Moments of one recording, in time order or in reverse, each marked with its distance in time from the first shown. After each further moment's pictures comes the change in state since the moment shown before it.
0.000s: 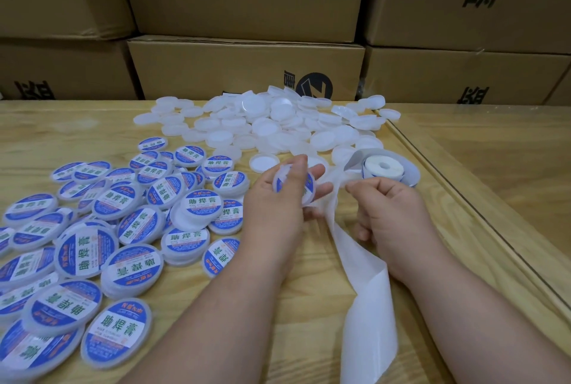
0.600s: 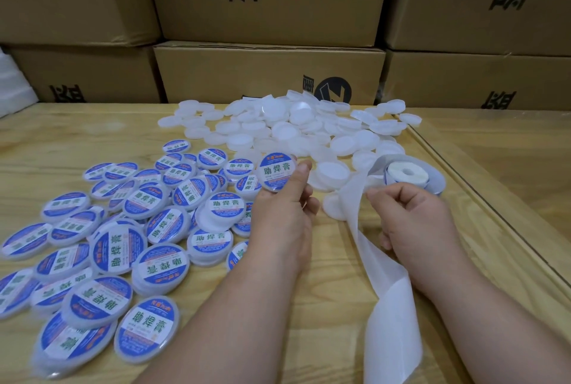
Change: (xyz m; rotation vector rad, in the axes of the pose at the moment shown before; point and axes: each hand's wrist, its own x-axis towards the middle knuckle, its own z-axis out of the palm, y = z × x) left_hand 0.011 0.006 -0.008 -0.430 0.179 -0.150; right_hand 0.000 0.007 0.003 -0.138 0.045 -0.116
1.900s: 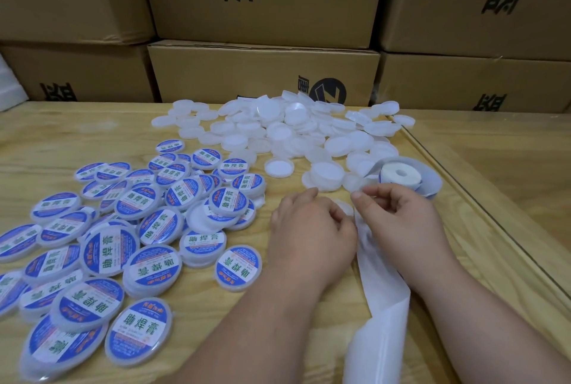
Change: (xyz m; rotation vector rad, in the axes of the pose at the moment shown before) left_hand -0.011 -0.027 -0.007 1.704 -0.181 0.453; right_hand 0.005 0.005 0.001 -0.207 0.040 -0.069
